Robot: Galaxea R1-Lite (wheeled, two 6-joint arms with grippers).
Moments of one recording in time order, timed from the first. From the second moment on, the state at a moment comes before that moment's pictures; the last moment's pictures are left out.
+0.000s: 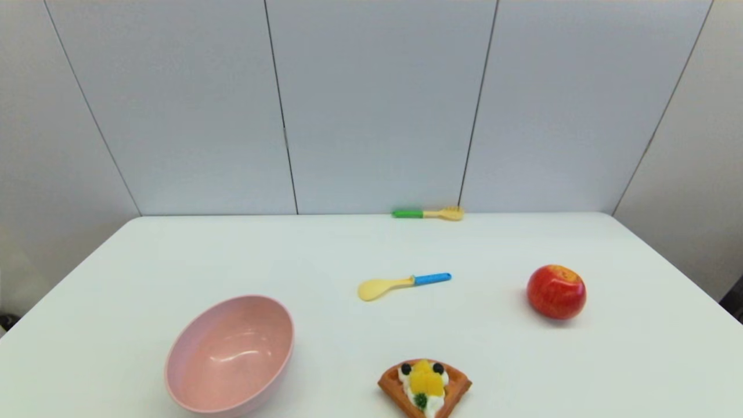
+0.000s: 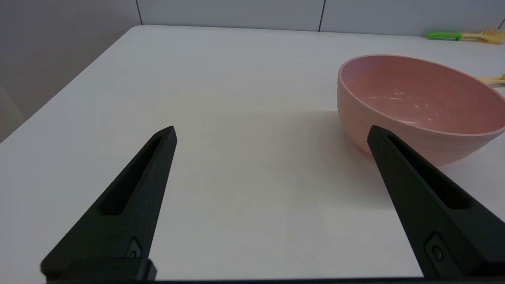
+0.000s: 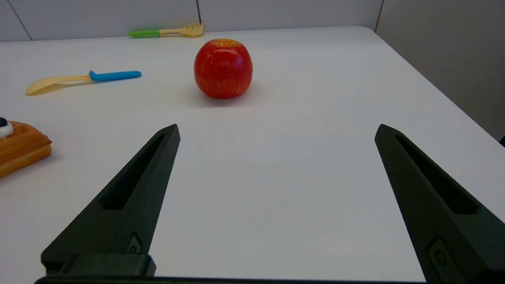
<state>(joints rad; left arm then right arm) 0.00 0.00 0.00 0.00 0.00 -0.02 0.00 0.00 0.00 0.01 -0.02 0.03</state>
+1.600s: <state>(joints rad) -0.28 1.17 -1.18 0.55 -0.10 0.49 0.00 0.00 0.00 0.01 -0.02 0.03</state>
